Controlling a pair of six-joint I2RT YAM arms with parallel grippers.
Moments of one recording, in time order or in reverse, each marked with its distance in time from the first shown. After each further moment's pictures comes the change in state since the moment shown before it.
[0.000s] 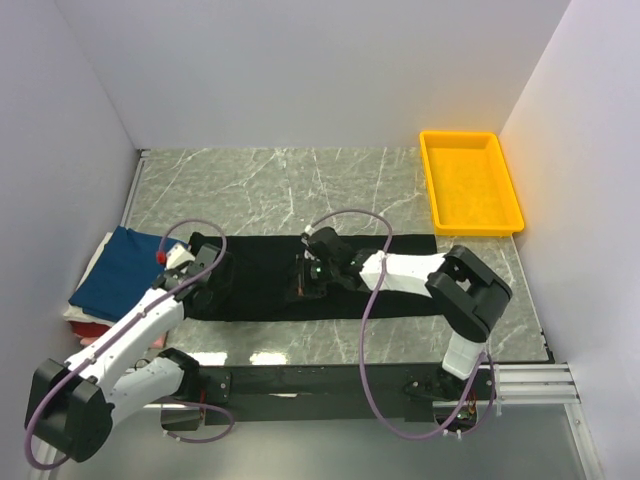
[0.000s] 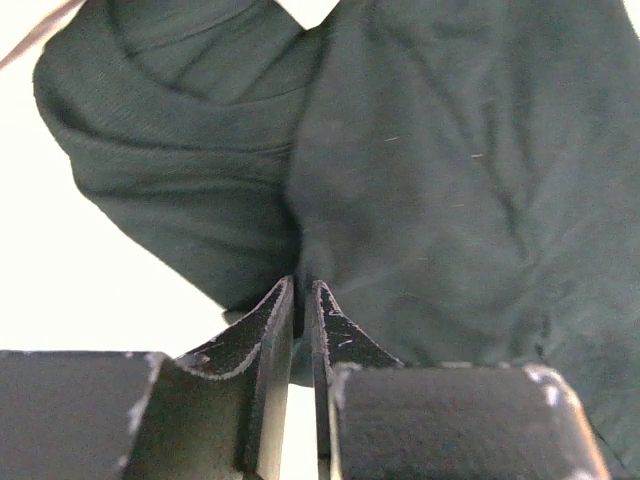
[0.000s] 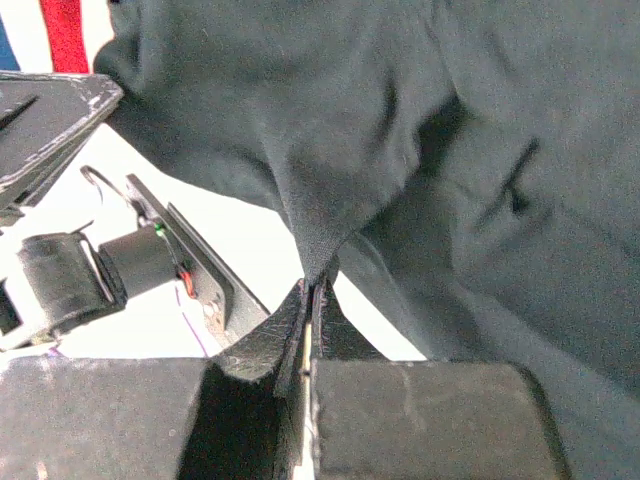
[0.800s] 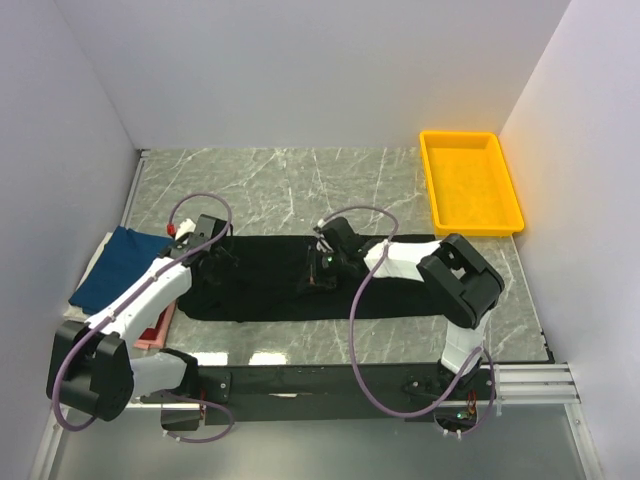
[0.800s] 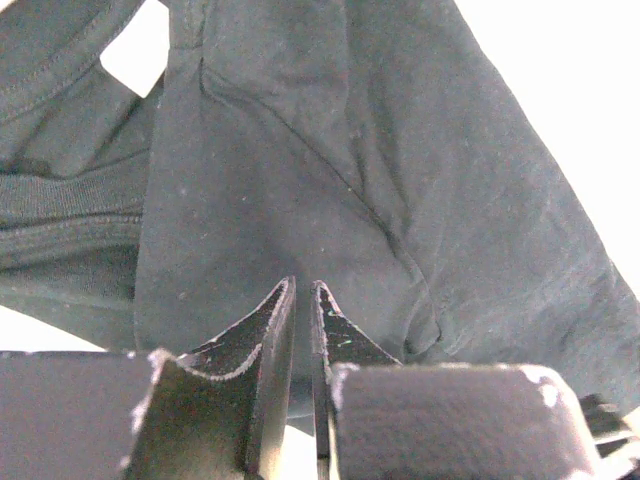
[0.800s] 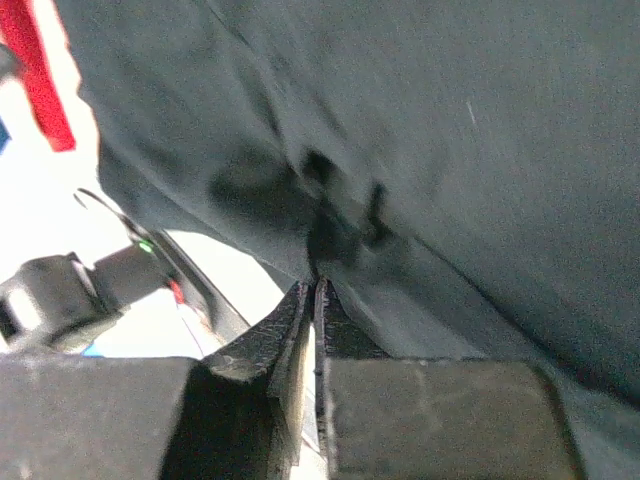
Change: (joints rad) left arm 0.122 0.237 0.182 0.142 0.163 0.164; right arm -0.132 0.096 0.041 -0.013 -0.116 -0.032
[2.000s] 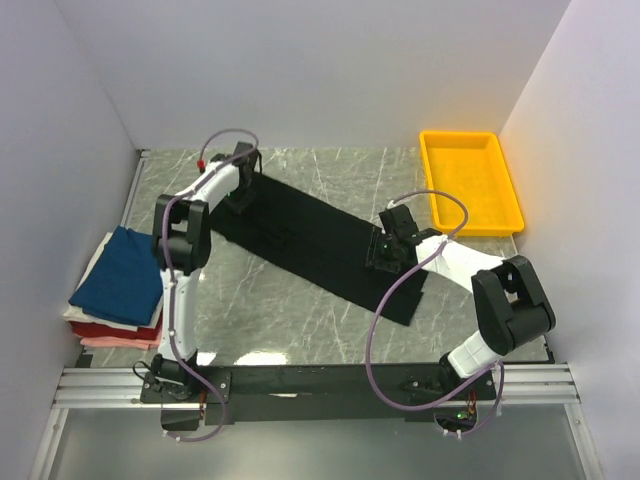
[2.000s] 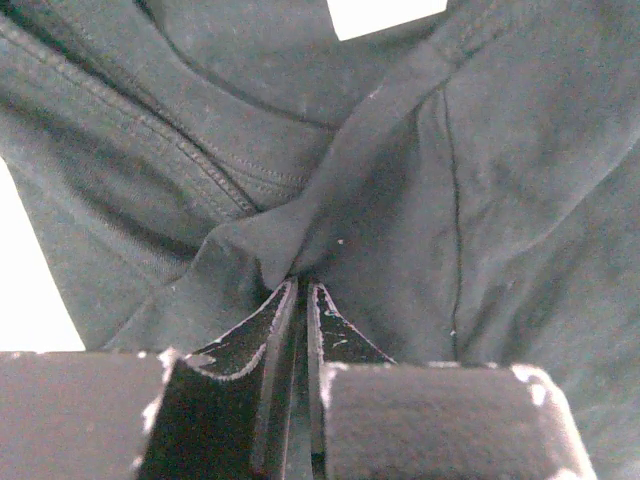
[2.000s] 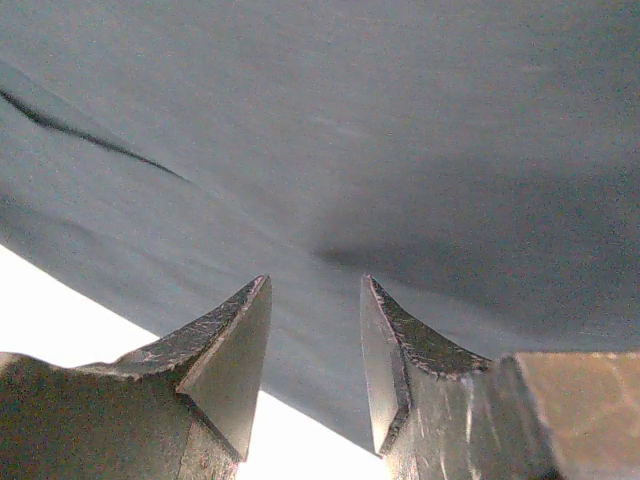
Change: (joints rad) left arm 0.090 1.021 0.986 -0.233 -0.169 -0.050; right arm -0.320 -0.285 -0.134 -0.310 0.427 -0.267
